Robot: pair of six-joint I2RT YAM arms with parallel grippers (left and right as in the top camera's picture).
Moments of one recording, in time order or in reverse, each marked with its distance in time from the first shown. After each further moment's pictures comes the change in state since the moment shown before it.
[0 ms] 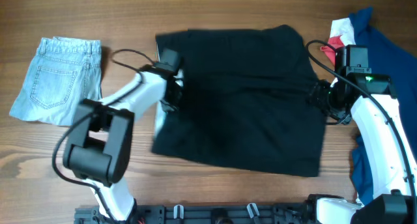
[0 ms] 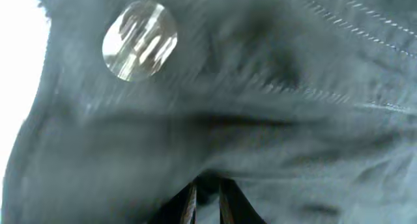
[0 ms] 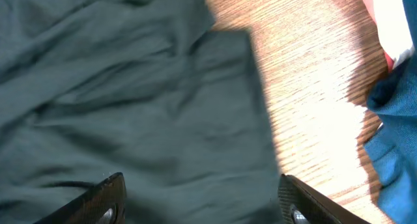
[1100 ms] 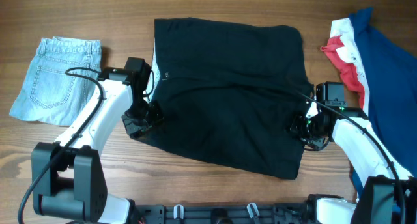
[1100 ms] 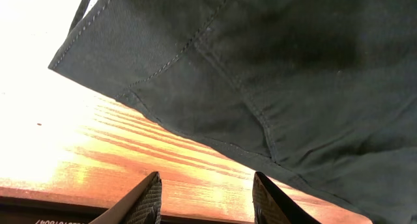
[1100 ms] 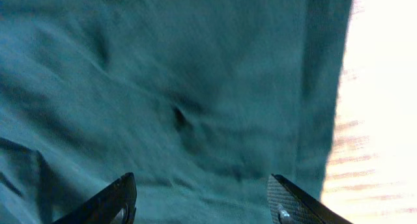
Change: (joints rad) left arm 0.141 -0.280 -0.061 -0.574 -0.077 0.030; right arm 0.008 0.000 -0.436 0.371 -0.303 -0.026
